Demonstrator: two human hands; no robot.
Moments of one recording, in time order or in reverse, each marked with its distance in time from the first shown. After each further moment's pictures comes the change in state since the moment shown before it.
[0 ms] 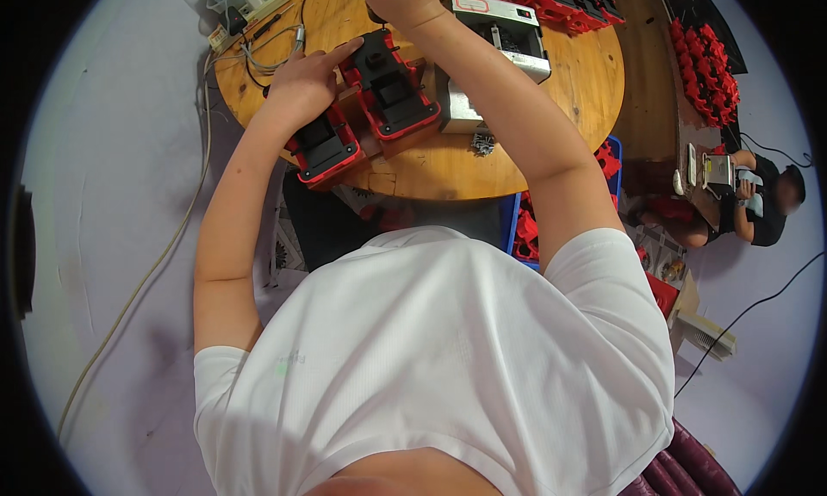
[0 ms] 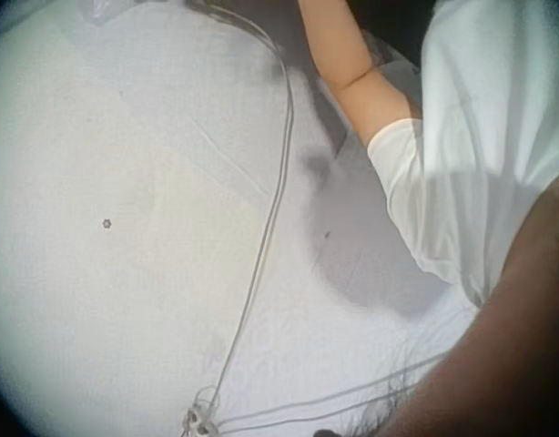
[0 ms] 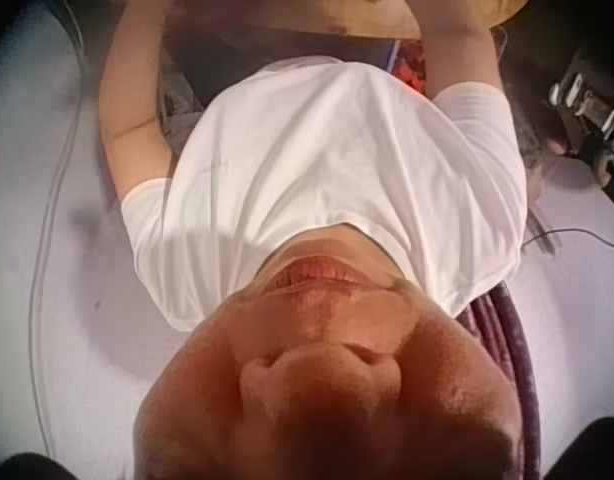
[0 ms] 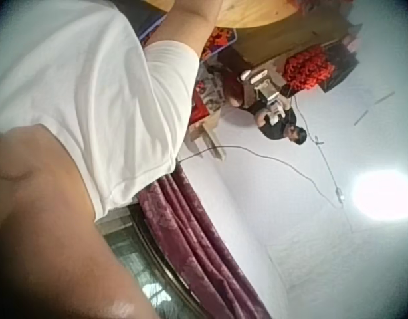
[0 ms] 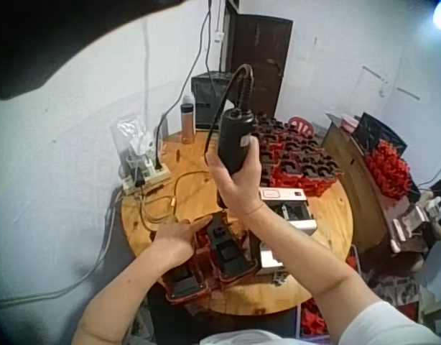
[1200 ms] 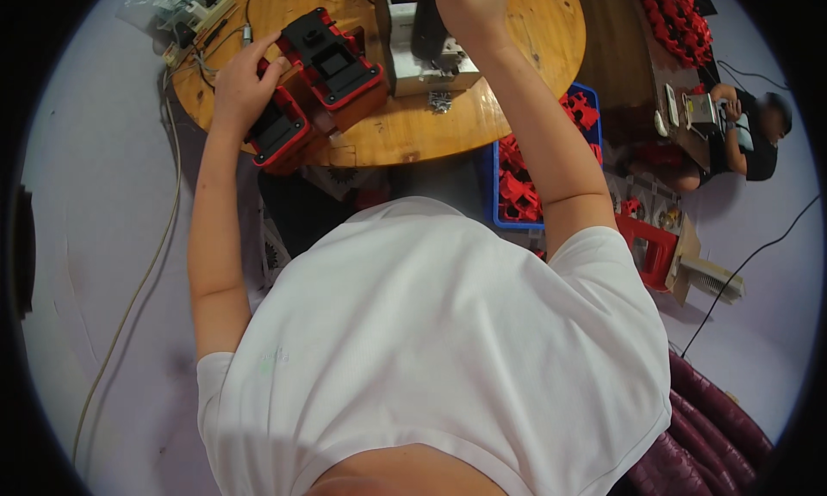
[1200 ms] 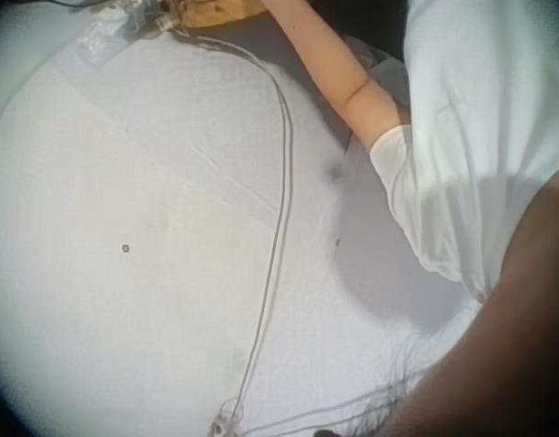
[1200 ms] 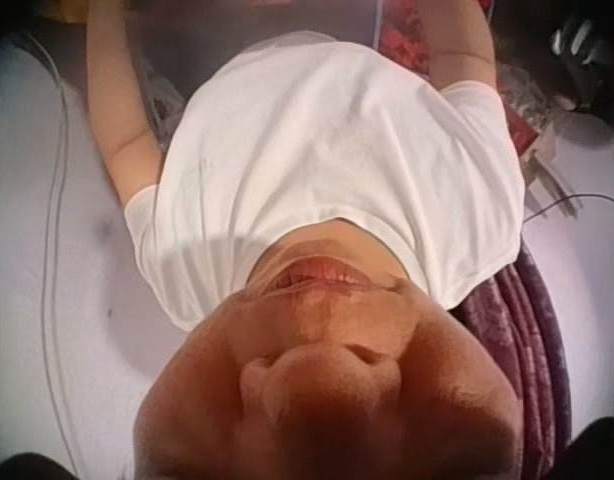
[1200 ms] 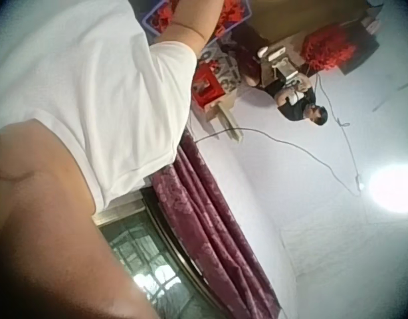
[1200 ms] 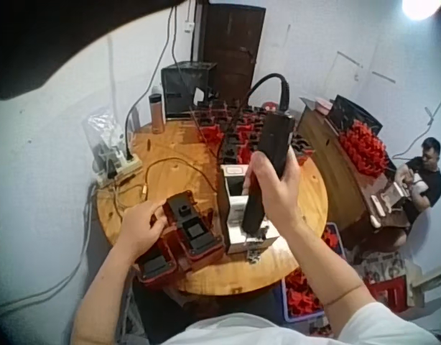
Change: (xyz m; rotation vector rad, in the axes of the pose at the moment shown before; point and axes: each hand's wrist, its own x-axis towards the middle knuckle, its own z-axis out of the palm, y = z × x) left_hand -0.009 -0.024 0.040 -0.307 0.427 0.059; right_hand -0.040 -0.089 -0.116 0.024 0.045 0.294
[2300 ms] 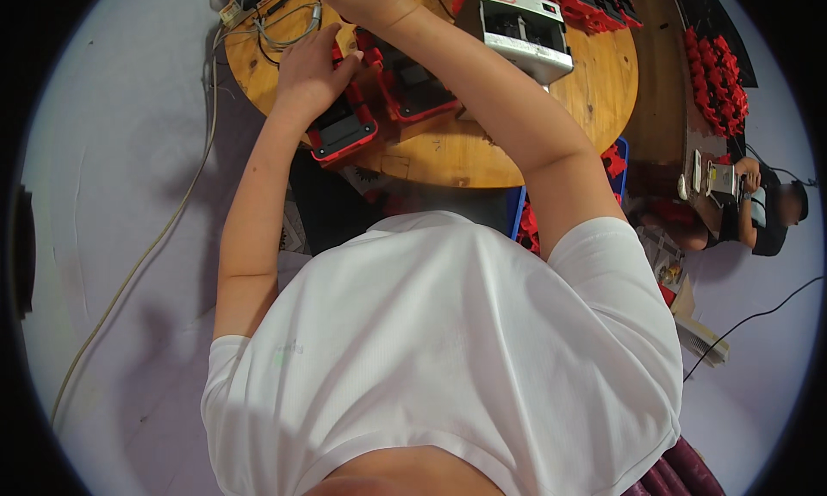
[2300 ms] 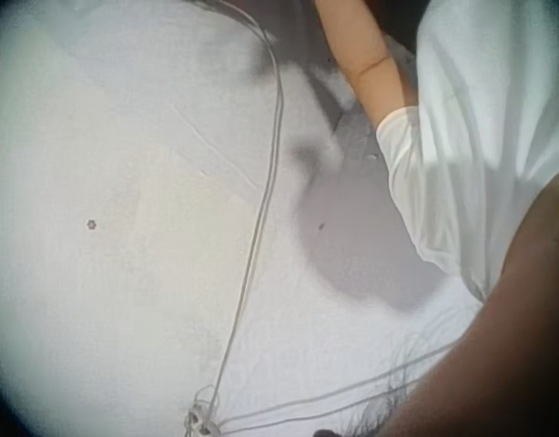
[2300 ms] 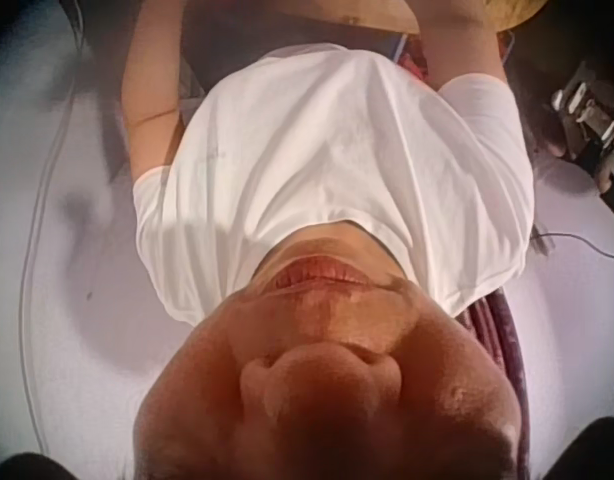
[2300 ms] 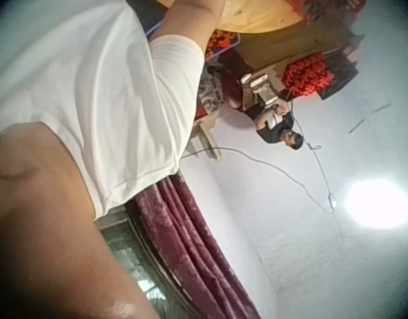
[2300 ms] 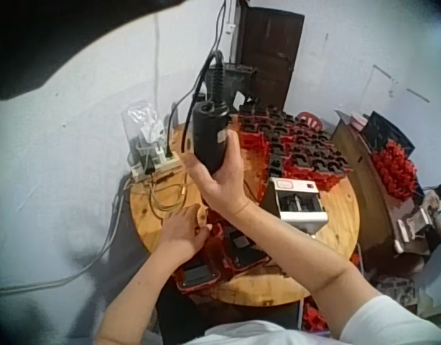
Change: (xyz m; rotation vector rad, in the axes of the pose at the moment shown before) left_hand 0.001 0.018 -0.005 0.108 -0.055 -0.156; right_hand 0.044 0.075 0.167 -0.055 -0.109 -0.455
